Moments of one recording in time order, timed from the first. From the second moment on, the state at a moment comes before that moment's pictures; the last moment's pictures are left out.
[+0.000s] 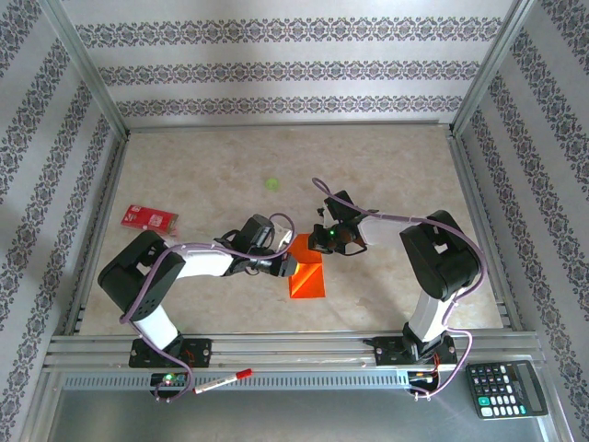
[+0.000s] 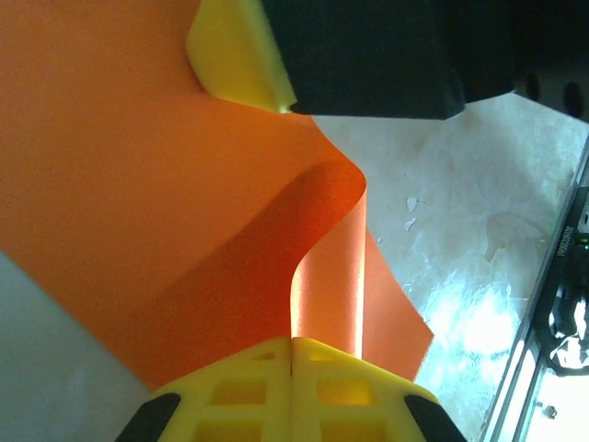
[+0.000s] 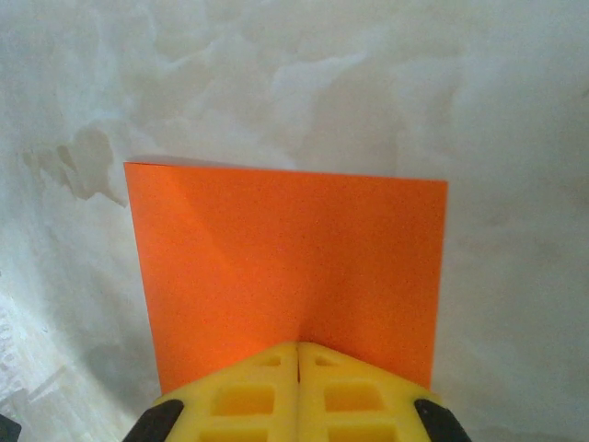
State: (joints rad) left arm -0.66 1.68 0.70 0.12 0.56 -0.46; right arm 0.51 1.78 0.89 -0.22 -0.46 0.64
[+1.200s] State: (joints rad) left arm -0.65 1.73 0.70 0.11 0.55 -0.46; right arm 0.51 1.78 0.89 -0.21 -0.46 0.64
